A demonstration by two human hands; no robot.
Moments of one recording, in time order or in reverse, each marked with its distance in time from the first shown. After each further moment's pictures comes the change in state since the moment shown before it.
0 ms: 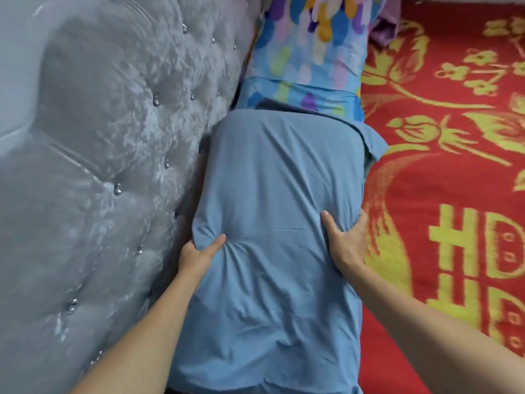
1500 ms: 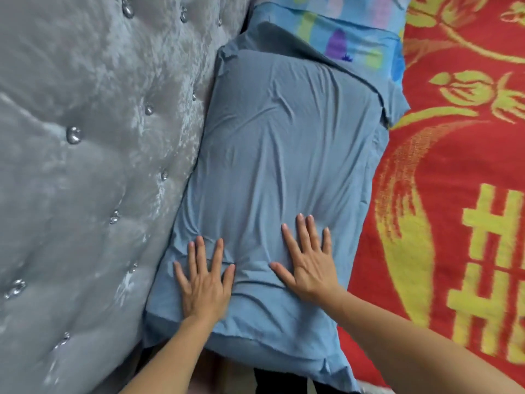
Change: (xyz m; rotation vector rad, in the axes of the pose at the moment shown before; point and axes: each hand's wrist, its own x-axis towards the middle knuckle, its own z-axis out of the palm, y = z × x) left_hand -0.029 -0.137 0.037 1.130 0.075 0.359; right_hand -0.053 0.115 0.072 -0.908 -0.470 -0.845
